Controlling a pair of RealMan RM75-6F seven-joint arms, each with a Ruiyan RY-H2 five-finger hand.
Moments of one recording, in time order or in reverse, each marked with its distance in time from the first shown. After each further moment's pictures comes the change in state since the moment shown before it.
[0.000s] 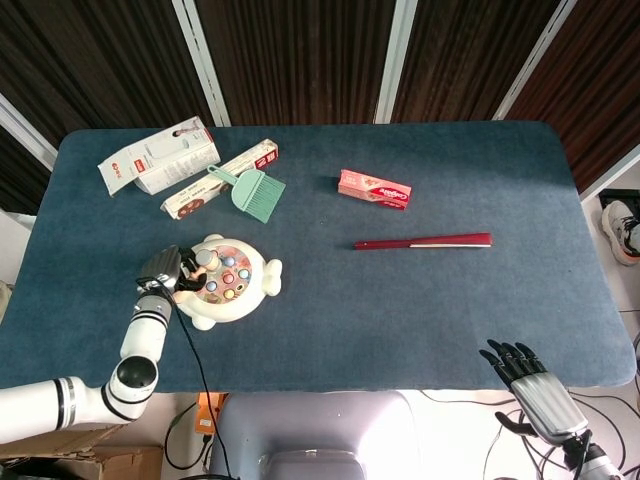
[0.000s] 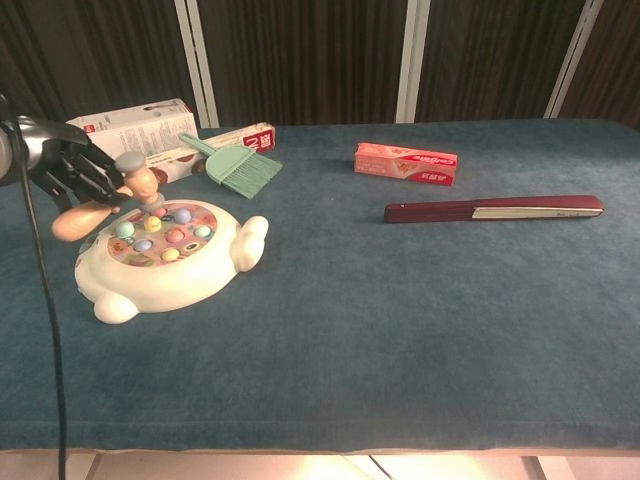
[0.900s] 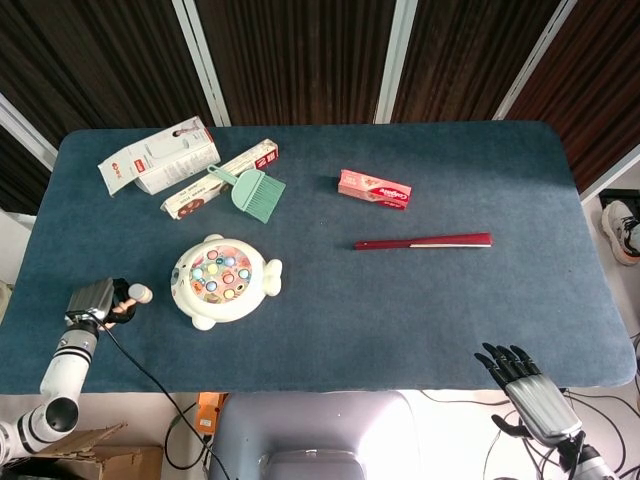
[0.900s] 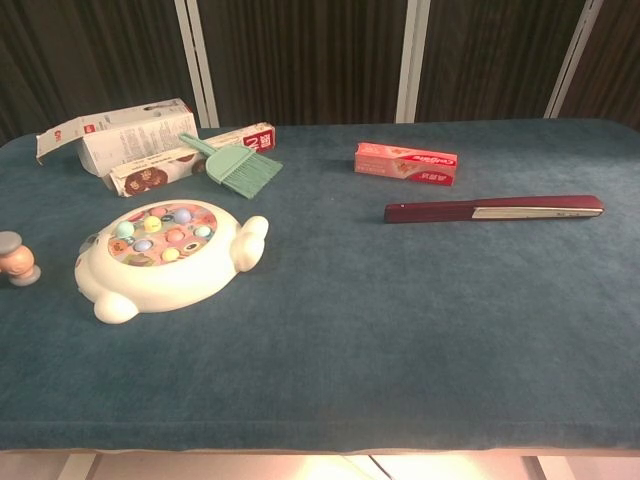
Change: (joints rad) left arm 0.288 0.032 0.288 0.333 0.593 -0.277 -0.312; right arm 0.000 -0.010 -0.003 -0.008 0.001 -0.013 -0.027
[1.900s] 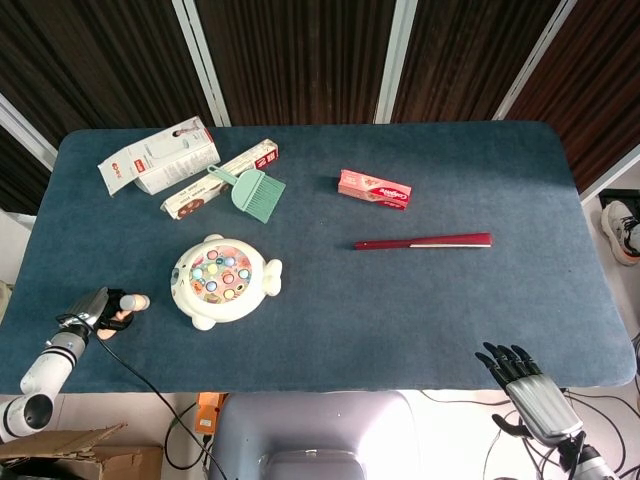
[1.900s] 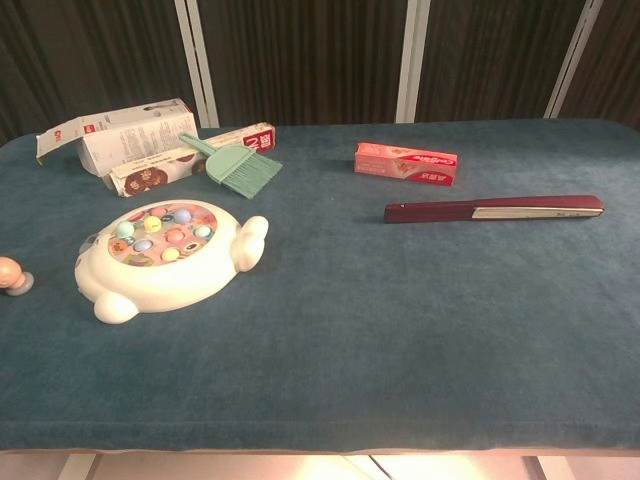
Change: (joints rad) left arm 0.067 -0.013 -0.052 0.218 0.304 -0.308 -0.419; right arm -0.002 -0.003 0.001 -0.001 0.004 0.000 -0.008
